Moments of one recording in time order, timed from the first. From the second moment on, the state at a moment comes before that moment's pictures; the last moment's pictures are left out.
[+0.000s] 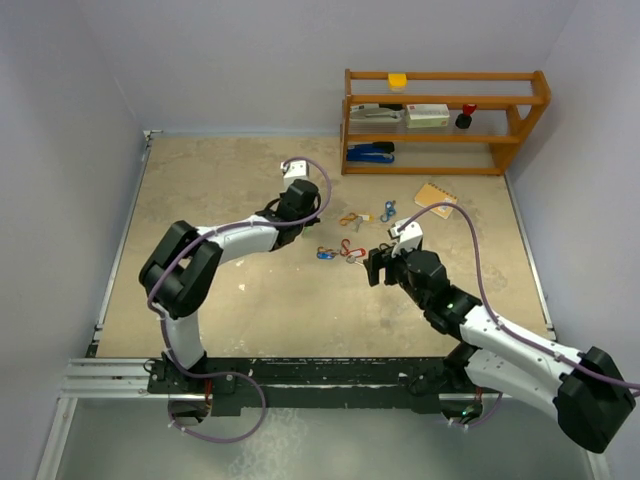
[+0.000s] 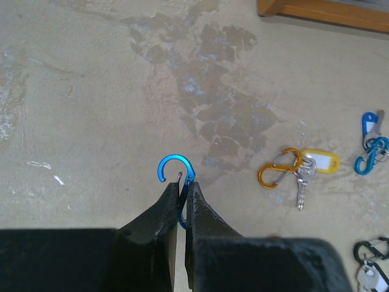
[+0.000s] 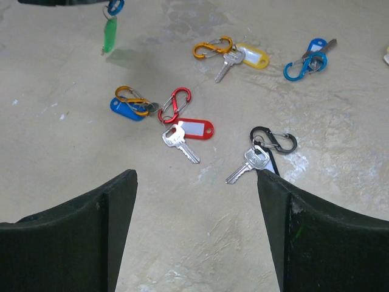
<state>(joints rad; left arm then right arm) -0.65 1.84 1.15 0.08 -0.40 -0.56 0.71 0.91 0.38 0.15 0.28 0.17</state>
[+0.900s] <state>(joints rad) -0.60 1.97 1.23 0.14 -0.37 -0.56 0.71 0.84 0.37 0.15 0.29 0.16</state>
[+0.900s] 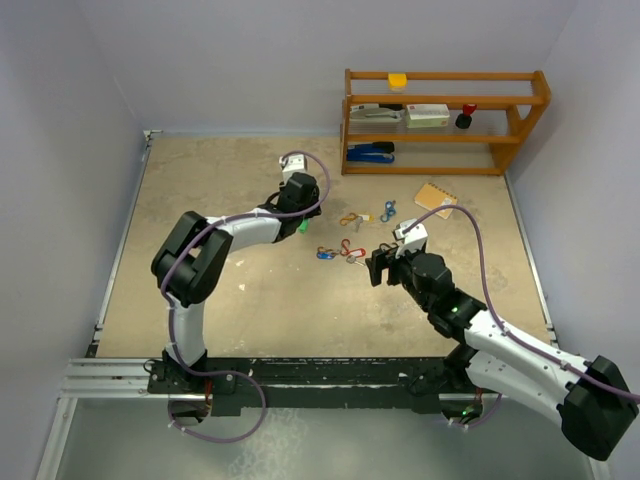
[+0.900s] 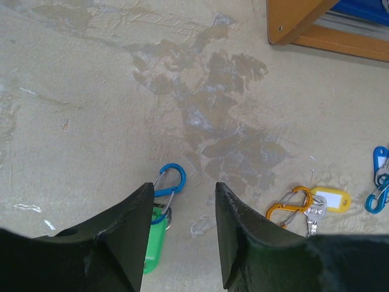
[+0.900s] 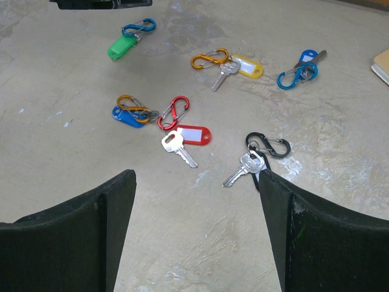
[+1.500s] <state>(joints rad) -0.58 1.83 1.14 0.14 -0.41 -0.57 0.71 0.86 0.37 0.15 0.29 0.16</state>
